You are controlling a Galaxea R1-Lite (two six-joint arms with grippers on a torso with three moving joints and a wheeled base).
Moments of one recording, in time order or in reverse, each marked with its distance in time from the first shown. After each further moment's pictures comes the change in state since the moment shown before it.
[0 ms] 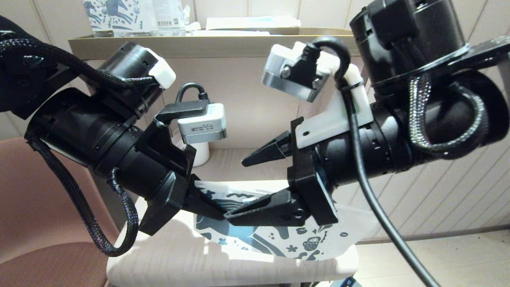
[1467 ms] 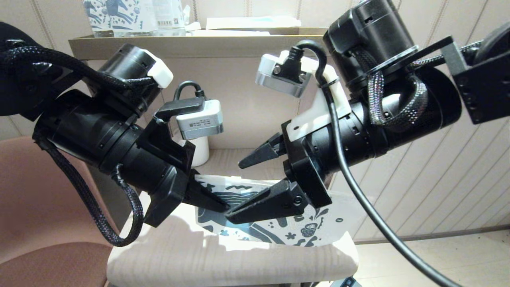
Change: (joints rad) left arm 0.029 0.005 0.023 -0.056 -0.024 -0.002; right arm -0.073 0.104 -0.136 0.133 0.153 -0.029
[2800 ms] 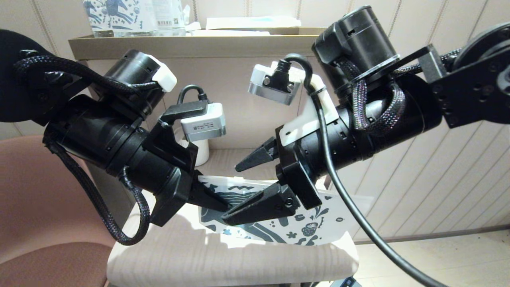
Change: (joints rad) left arm 0.004 0.009 0.022 -0.037 -0.005 0.000; right arm -0.001 0.030 -0.010 0.001 0.009 -0.012
